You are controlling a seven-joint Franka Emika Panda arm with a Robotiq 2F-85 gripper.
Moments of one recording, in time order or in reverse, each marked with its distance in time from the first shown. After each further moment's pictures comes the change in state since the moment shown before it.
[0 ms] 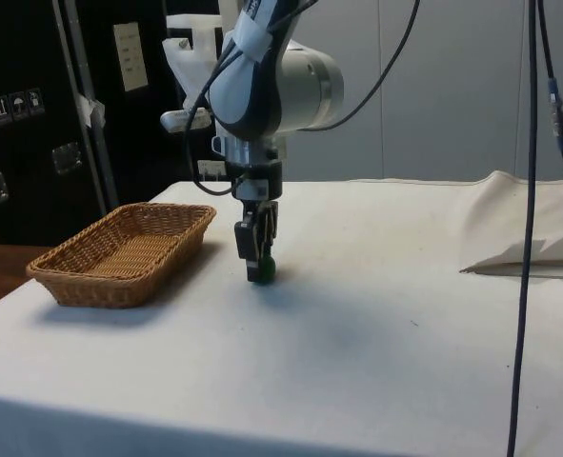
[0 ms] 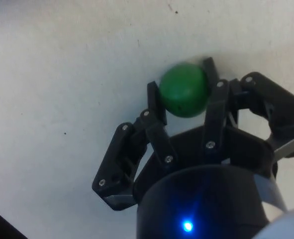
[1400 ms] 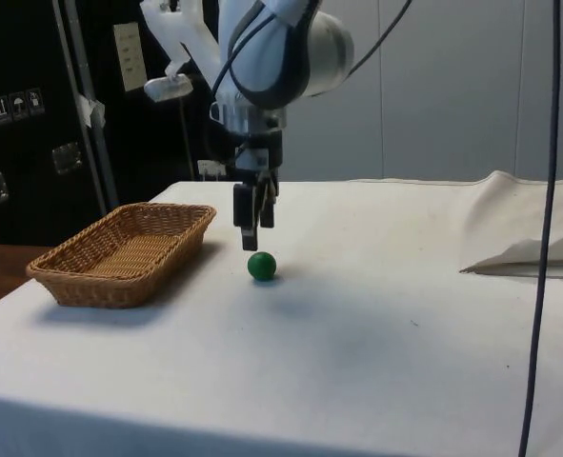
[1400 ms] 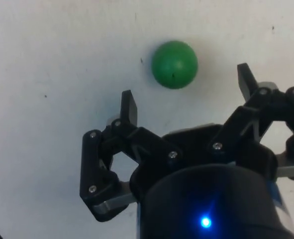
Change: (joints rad) arm -0.001 -0.135 -0.019 -0.064 -0.266 0.000 0.196
